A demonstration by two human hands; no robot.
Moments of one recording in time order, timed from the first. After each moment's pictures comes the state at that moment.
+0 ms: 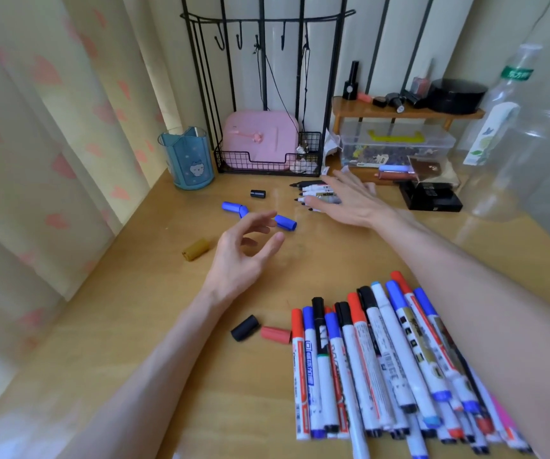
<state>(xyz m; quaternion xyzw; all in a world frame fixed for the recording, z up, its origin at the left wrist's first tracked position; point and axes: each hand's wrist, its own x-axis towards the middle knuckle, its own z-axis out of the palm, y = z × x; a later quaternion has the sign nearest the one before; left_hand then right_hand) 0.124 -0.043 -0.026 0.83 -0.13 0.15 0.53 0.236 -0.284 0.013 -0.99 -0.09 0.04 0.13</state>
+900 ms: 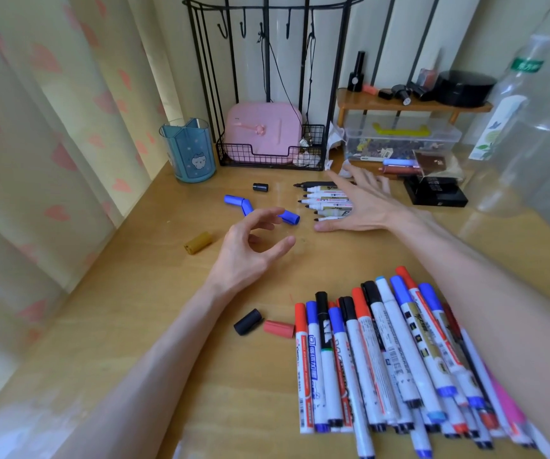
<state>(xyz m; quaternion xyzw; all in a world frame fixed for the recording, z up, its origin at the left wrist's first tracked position) 0.132 -0.041 -0.037 0.84 -0.15 0.12 0.50 0.234 -0.303 0.003 -0.99 -0.12 0.04 0.05</state>
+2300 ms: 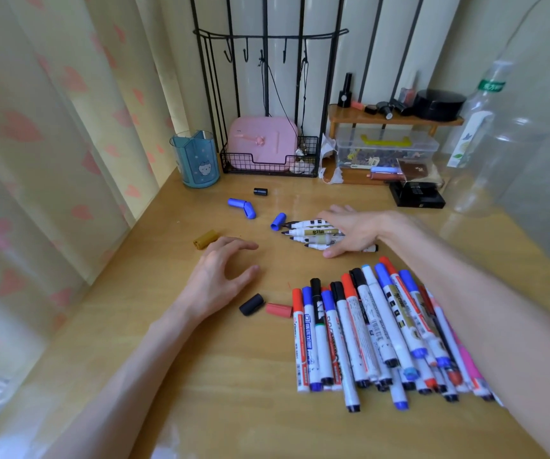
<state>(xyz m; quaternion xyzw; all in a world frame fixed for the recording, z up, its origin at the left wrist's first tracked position) 0.077 0.014 -0.041 0.91 -0.16 0.10 0.36 0.167 -0.281 0.039 -0.95 -0.14 0.26 0.02</state>
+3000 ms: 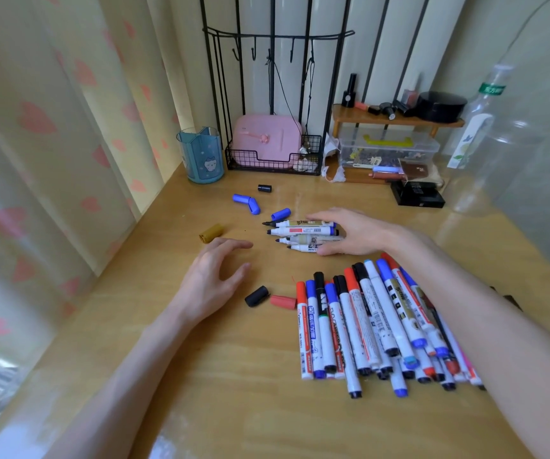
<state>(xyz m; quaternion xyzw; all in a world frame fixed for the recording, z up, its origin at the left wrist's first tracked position) 0.052 0.027 -0.034 0.91 -0.15 0.10 0.36 0.138 -0.278 0.035 -0.96 -0.19 0.15 0.14</state>
